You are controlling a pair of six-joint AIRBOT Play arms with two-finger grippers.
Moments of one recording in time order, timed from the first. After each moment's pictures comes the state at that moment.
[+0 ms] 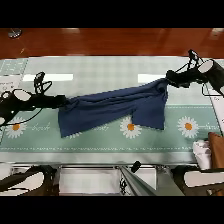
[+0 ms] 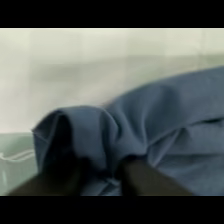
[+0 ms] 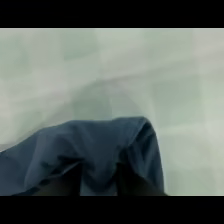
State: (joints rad) left arm 0.09 -1.28 0.76 0.94 -0.74 -1.18; right arm -0.13 -1.58 1.28 -1.14 0.87 1.53
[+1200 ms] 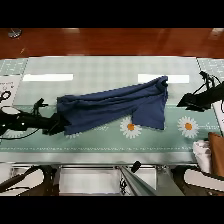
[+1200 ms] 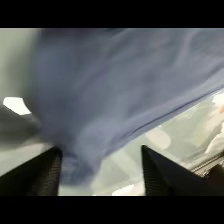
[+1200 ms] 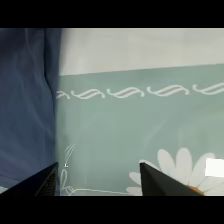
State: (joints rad) left arm 0.30 -1.24 0.53 0.81 -1.15 -1.23; right arm -0.36 -1.38 1.06 -1.23 1.28 1.30
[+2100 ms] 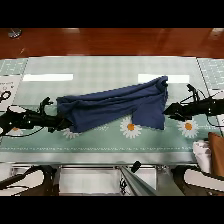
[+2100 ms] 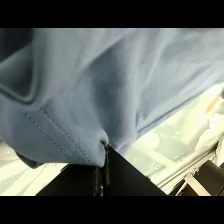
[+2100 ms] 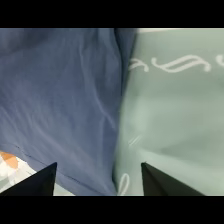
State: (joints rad) left arm 0.26 -1.29 0.54 0.70 -1.15 -1.16; right arm -0.36 -1.38 0.79 -0.90 1.19 1.10
